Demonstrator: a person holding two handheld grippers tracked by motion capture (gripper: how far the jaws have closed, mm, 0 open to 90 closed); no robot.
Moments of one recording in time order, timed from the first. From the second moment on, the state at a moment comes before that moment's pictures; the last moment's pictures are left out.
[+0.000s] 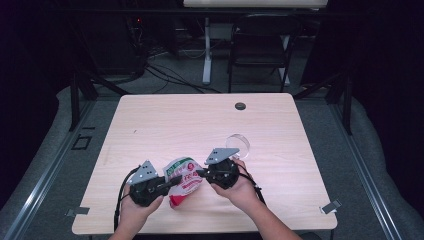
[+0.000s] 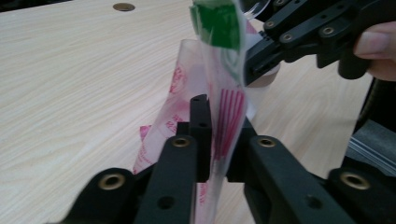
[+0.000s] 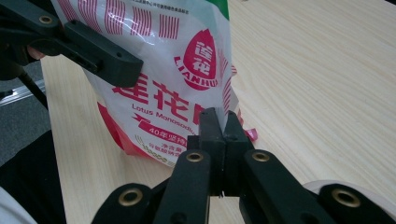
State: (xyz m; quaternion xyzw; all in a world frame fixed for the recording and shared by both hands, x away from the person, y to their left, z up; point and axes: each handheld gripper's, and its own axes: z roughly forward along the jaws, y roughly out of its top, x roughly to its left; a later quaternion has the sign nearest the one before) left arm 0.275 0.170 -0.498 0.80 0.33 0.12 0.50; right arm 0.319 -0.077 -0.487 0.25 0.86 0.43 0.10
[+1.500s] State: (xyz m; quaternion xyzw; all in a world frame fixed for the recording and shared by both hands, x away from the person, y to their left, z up) left arm 0.291 0.148 -0.573 0.81 0.41 0.09 0.42; right arm 0.314 -0.091 -0.495 0.24 0.87 0.43 0.09
